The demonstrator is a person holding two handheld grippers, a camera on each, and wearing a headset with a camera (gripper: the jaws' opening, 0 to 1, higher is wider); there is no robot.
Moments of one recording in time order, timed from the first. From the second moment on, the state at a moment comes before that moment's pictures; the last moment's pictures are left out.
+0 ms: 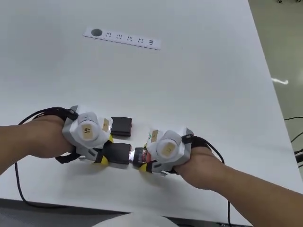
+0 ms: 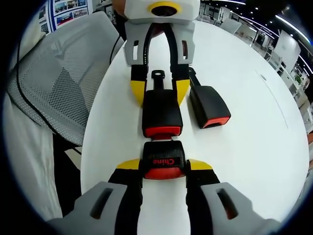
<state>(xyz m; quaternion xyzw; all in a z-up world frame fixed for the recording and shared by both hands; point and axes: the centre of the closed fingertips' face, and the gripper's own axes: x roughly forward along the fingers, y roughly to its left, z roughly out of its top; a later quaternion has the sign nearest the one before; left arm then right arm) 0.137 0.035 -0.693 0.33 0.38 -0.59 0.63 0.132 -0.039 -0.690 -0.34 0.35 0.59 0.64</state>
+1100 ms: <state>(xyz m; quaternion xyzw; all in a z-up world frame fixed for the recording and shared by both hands) 0.163 0.038 -0.647 0.35 0.37 -0.55 0.66 0.155 -0.061 -0.646 -0.32 0.33 0.59 0.66</state>
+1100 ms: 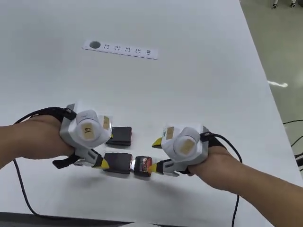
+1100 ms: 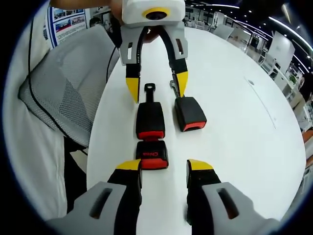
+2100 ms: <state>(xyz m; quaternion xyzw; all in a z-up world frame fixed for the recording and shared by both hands) 0.216 0.049 -0.688 0.37 0.41 -0.55 0.63 0.207 -0.169 -0.686 -0.34 0.38 0.54 0.67</state>
